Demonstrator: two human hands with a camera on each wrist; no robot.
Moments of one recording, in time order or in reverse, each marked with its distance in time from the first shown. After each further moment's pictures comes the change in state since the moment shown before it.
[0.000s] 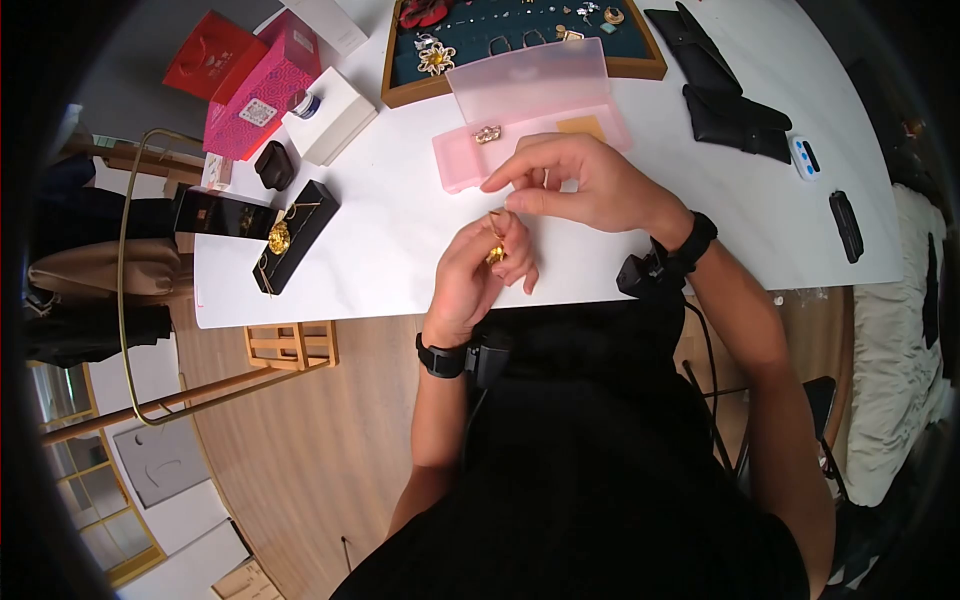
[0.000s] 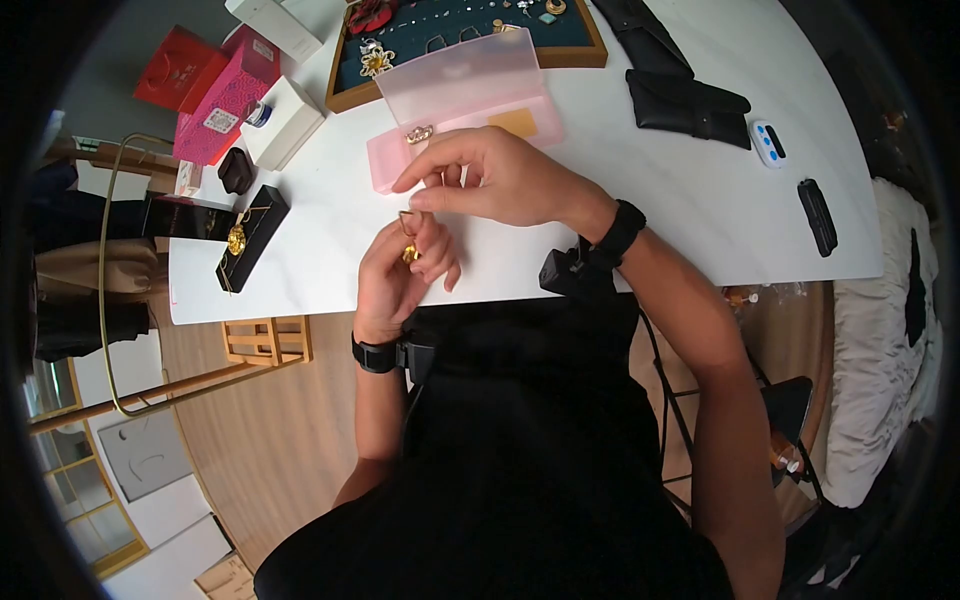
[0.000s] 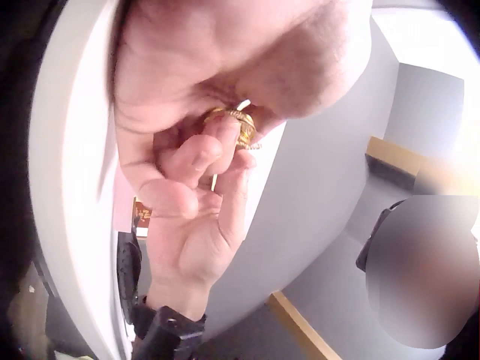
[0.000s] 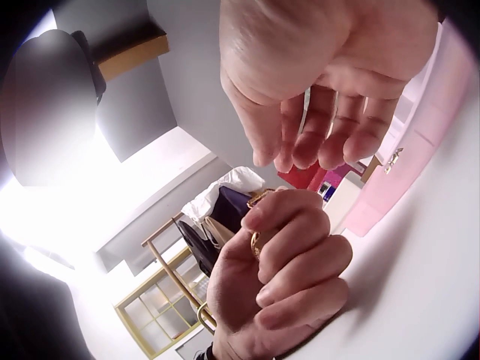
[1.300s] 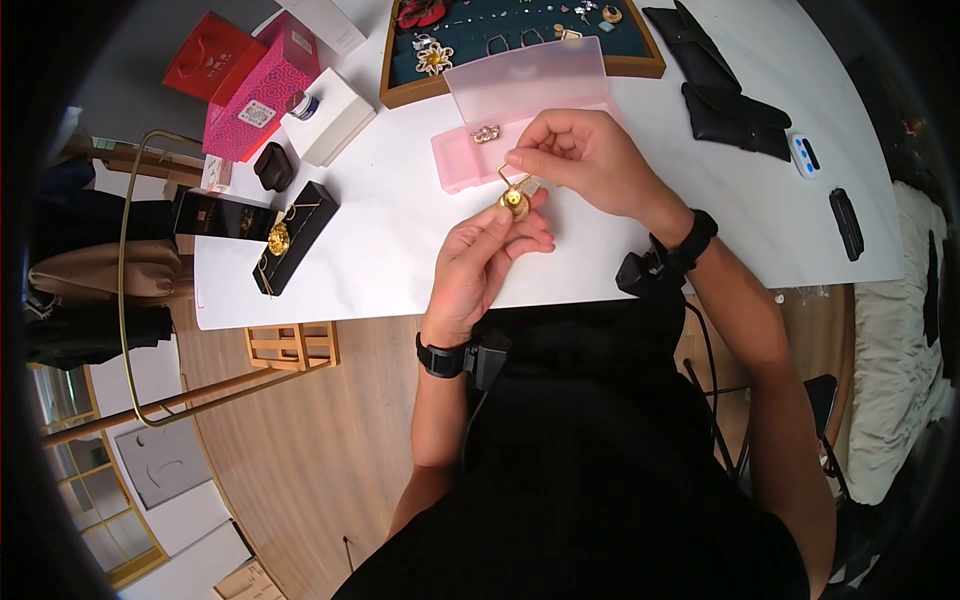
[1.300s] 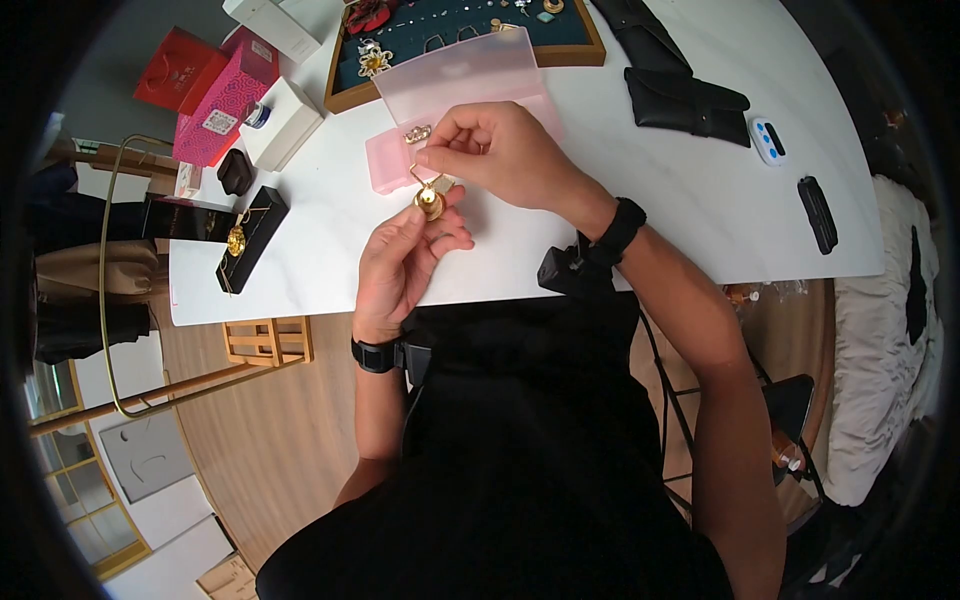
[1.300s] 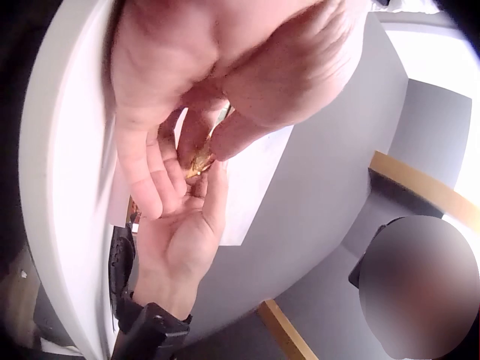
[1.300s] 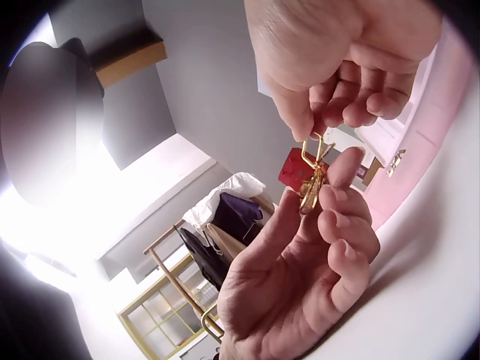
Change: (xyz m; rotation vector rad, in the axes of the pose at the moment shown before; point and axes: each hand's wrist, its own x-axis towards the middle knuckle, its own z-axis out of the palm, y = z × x) left_hand 0.004 -0.006 -0.004 -0.066 0.029 0.001; right_hand 0.004 0.015 -0.003 0.132 0.238 0.115
